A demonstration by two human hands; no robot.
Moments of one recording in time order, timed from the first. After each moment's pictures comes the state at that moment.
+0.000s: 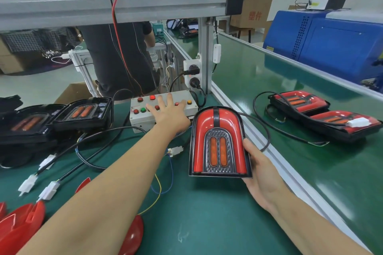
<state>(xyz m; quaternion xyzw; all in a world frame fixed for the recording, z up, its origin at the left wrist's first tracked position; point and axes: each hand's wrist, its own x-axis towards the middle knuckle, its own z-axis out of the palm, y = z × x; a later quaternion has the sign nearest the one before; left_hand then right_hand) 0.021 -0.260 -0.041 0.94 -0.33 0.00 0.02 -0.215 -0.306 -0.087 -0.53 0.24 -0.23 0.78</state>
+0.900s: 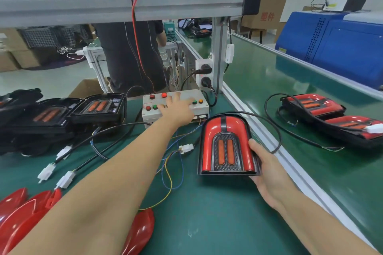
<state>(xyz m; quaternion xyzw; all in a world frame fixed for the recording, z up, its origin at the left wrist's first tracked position) 0.027 -0.246 -0.025 0.93 -0.35 -0.05 0.10 -0.210 -0.299 -0.072 -0.55 0.30 -0.21 0.75</state>
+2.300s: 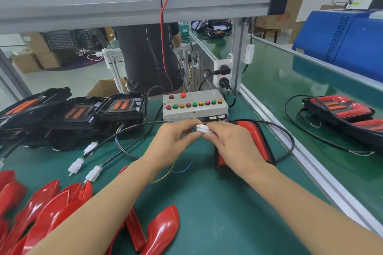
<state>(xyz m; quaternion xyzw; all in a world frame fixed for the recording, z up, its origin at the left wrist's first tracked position) -0.015 -0.120 -0.030 0.75 -0.52 0.02 0.41 -0.128 -0.250 -0.030 -0.95 0.09 -0.24 0.15</state>
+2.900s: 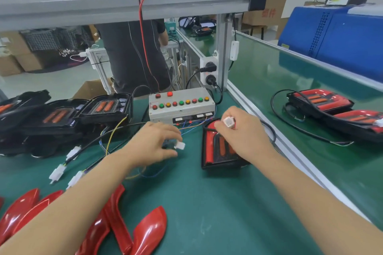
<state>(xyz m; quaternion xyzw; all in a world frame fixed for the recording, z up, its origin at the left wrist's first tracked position) 0.014 -0.113 -0.034 0.78 -0.61 0.02 0.12 -0.151 -0.284 -0.024 -0.88 0.24 -0.28 0.31</state>
